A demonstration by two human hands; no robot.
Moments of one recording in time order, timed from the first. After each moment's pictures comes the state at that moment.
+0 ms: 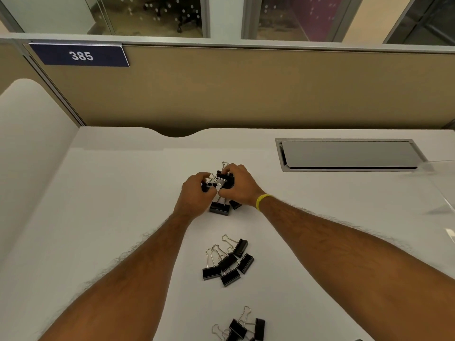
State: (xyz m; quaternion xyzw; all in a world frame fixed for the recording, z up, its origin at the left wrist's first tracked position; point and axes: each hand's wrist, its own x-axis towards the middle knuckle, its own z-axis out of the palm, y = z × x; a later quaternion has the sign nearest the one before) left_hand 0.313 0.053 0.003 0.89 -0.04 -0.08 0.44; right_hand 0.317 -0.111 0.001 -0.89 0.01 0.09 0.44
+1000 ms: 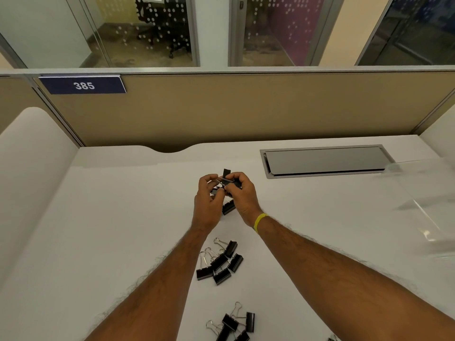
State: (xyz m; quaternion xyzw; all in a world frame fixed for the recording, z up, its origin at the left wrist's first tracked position) left_hand 0.260 0.001 0.040 0.76 -0.04 -0.01 0.65; right_hand 0.261 -0.109 0.037 -0.66 0.12 -0.06 0.74
